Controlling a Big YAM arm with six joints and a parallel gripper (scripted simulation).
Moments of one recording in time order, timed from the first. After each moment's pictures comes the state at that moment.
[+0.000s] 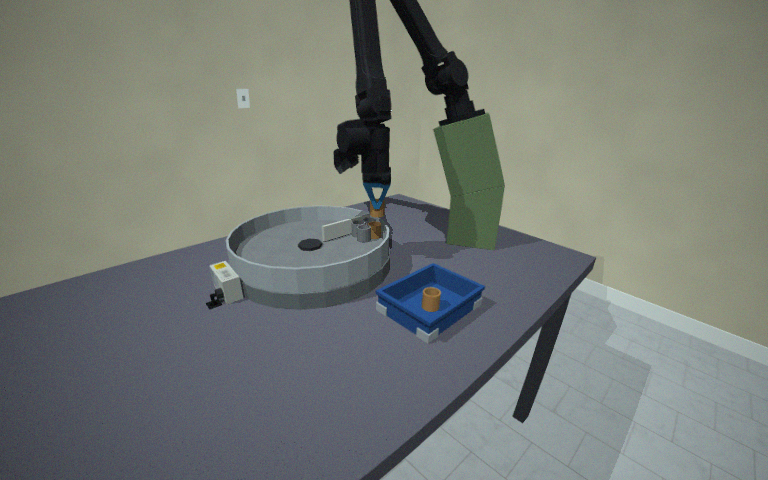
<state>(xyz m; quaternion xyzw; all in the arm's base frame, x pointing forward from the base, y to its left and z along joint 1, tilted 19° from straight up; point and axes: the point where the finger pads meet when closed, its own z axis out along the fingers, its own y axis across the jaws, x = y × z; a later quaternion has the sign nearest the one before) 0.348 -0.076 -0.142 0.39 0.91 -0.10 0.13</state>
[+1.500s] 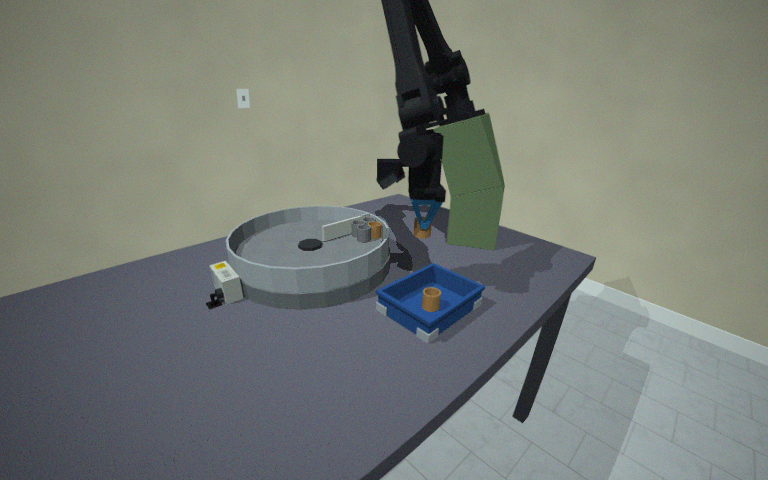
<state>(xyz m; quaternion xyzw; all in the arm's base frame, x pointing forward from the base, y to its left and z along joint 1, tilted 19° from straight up) 0.365 0.087 -0.188 0.35 0.92 -0.10 0.13</state>
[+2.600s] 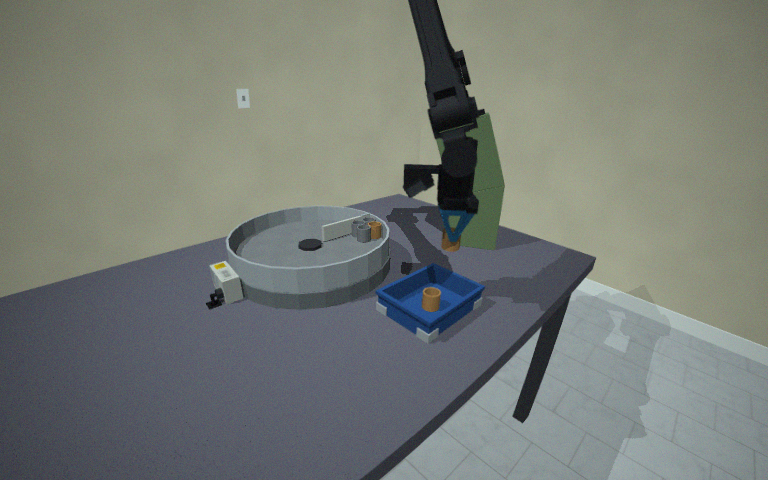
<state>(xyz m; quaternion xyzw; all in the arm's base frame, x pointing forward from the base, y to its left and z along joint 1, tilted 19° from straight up) 0.375 0.169 -0.209 0.39 0.91 -0.10 0.13</state>
